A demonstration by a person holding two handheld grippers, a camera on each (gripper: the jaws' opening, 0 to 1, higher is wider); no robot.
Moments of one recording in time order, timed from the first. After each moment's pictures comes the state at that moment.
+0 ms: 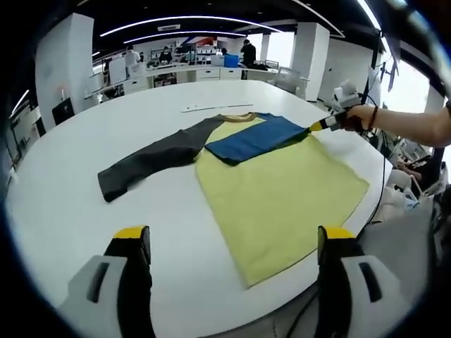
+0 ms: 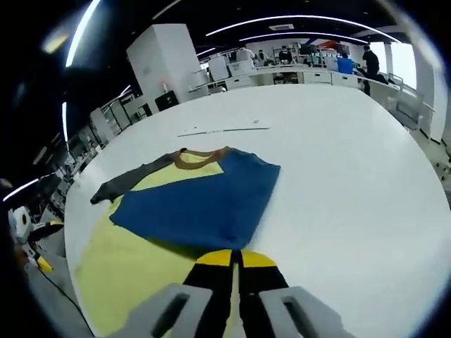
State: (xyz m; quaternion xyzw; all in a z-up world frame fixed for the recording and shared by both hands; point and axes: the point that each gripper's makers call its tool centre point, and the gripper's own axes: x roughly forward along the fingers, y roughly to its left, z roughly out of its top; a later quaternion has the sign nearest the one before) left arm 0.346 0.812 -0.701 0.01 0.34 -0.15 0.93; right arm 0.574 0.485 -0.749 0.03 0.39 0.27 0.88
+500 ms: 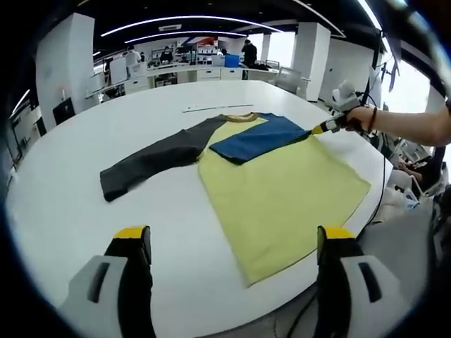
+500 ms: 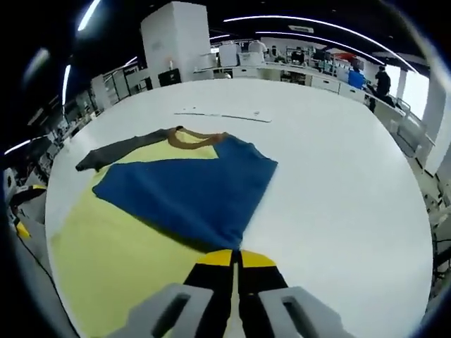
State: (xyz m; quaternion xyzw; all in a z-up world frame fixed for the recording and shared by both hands) left arm 0.345 0.814 -0.700 0.01 0.34 -0.15 0.93; right arm 0.574 0.471 -0.762 -0.10 0.41 0.26 0.87
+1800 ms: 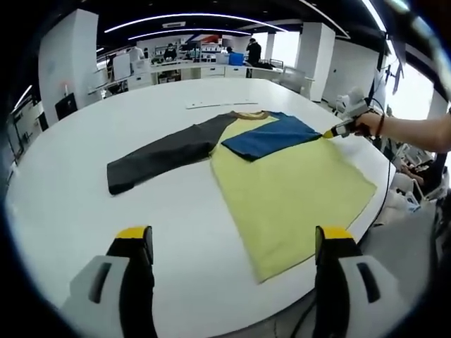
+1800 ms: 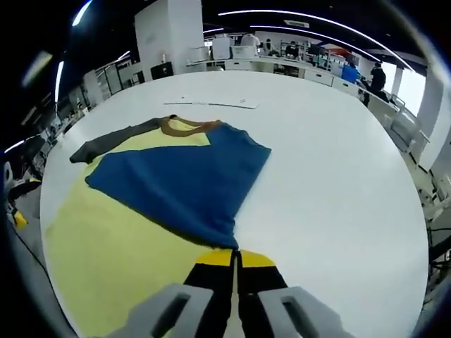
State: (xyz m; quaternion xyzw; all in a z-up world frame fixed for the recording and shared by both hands) left arm 0.352 0.821 -0.705 0.01 0.34 -0.14 0.93; right arm 0.569 0.440 -0.773 -0.09 0.42 0.24 0.87
